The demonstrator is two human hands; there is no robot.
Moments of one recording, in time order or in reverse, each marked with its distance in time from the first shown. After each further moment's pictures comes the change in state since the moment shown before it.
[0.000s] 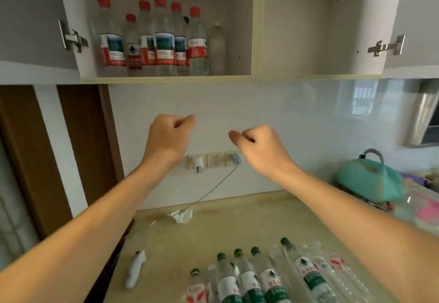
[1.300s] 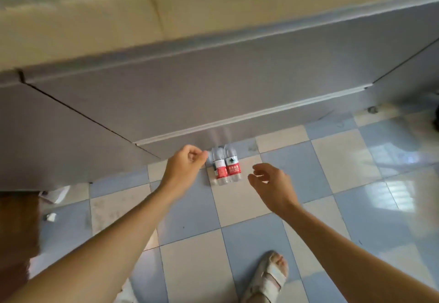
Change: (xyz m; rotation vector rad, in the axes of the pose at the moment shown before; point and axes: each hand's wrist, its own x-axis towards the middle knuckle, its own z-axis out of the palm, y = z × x) left_hand -0.663 -0.258 0.587 0.103 -0.740 -1.021; right_hand -0.659 0.670 -0.062 -0.041 -0.541 1.145
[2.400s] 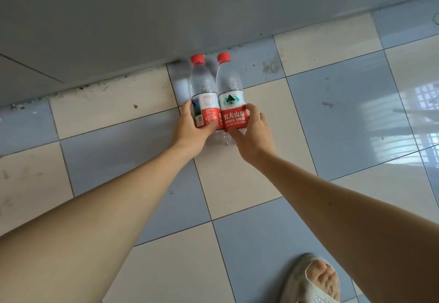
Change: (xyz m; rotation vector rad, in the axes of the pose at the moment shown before) left_hand 0.240 -0.344 0.281 -0.081 -0.045 -0.057; right_hand 0.258 0.304 0.267 -0.036 0.070 0.036
